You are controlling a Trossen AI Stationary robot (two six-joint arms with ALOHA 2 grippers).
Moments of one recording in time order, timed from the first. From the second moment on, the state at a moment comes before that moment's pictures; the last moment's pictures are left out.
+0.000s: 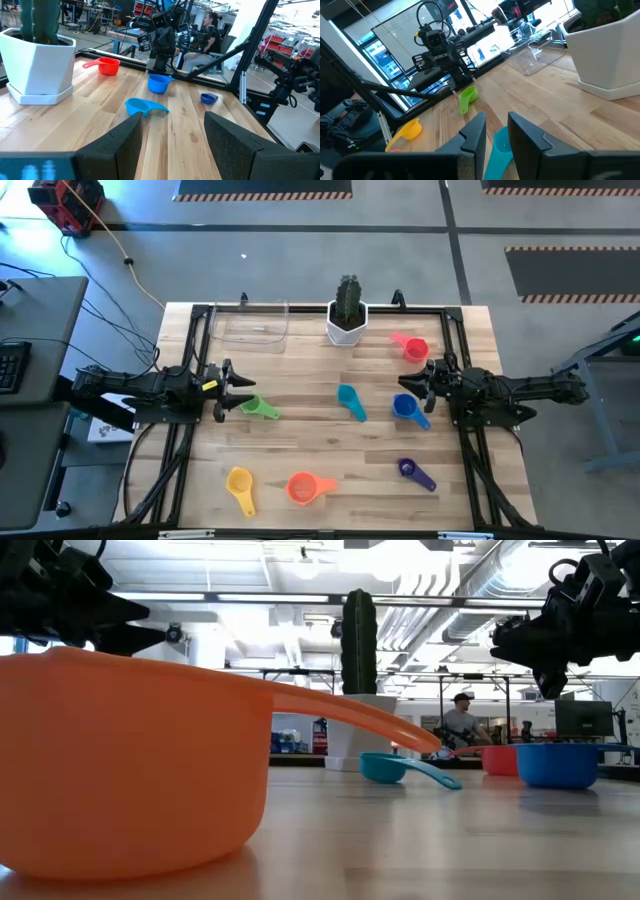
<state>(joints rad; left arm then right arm) -0.11 0.08 0.01 0.03 -0.13 -0.23 0.05 0.12 0.01 0.05 0.24 0.52</state>
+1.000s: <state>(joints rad) -0.11 0.08 0.01 0.03 -0.15 -0.08 0.05 0.12 0.01 0.05 0.24 0.52</state>
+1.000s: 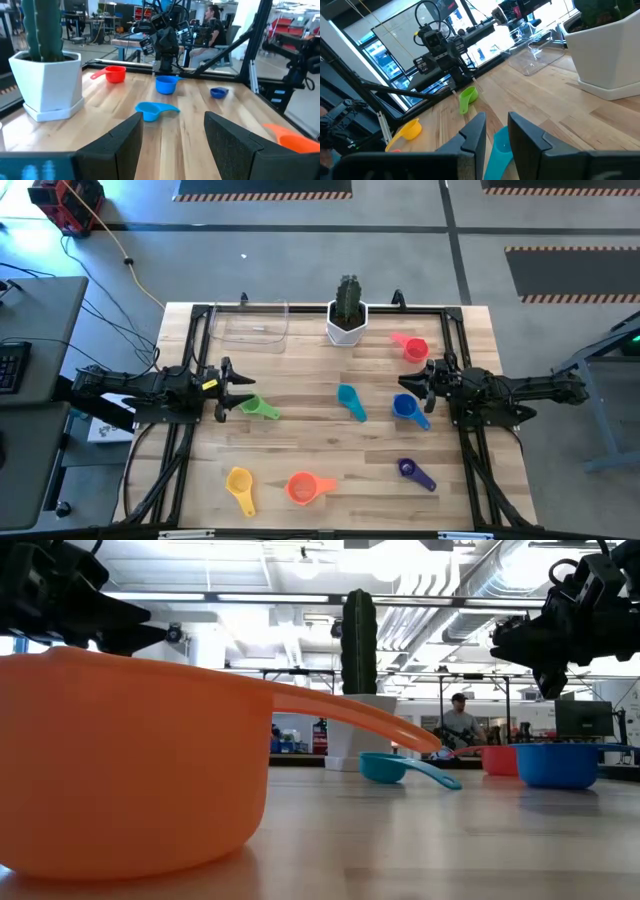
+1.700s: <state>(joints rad) -0.11 0.08 0.01 0.04 -0.19 -0.13 0.05 0.12 0.01 0.05 0.24 0.52</state>
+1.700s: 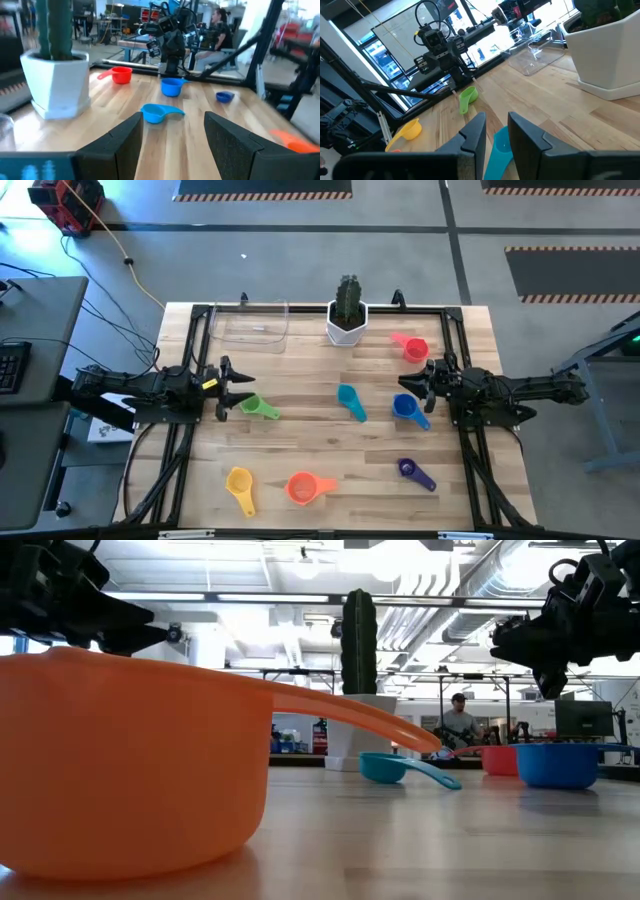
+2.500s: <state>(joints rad) -0.11 0.08 0.01 0.06 -0.34 -0.74 0.05 0.12 0.01 0.06 0.26 0.70</state>
